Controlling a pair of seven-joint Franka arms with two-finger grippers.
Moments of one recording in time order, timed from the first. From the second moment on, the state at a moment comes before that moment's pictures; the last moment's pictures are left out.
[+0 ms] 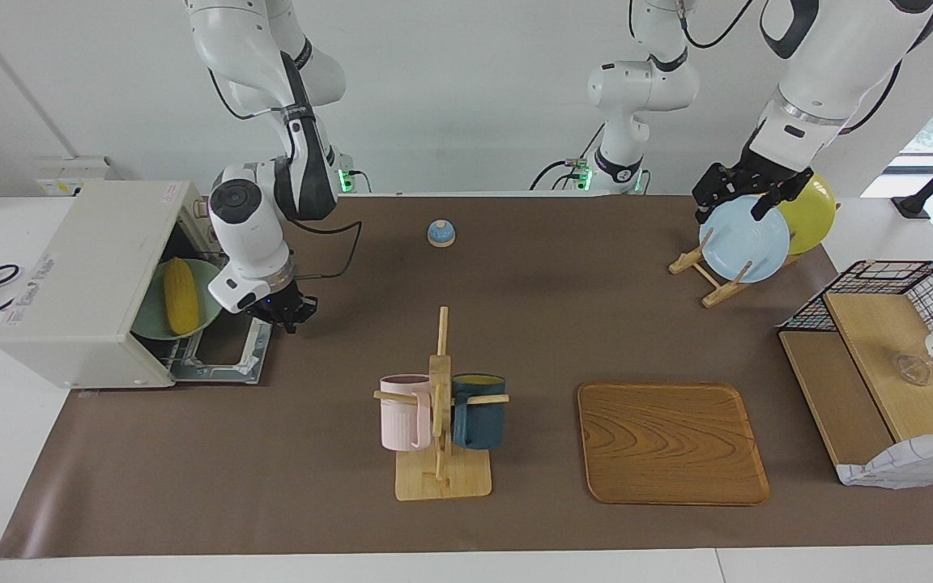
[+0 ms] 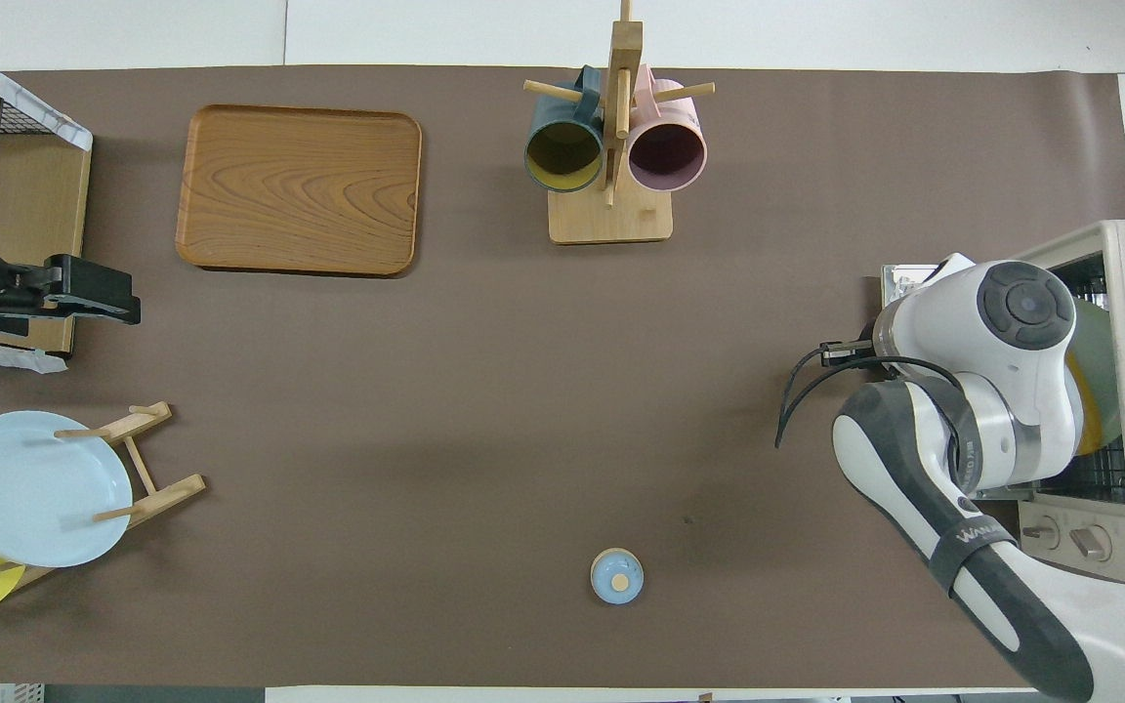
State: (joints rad) left arm -0.10 -0.05 -0.03 -1.63 -0.05 1.56 -0.14; right arm 0.15 0.12 -0.05 -2.16 -0.06 2.26 0.11
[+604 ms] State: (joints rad) left arm -0.12 -0.05 -0.03 -1.64 -0.05 1.58 -0.14; right arm 0.09 0.03 -0.08 -2.12 -0.19 2.06 0.02
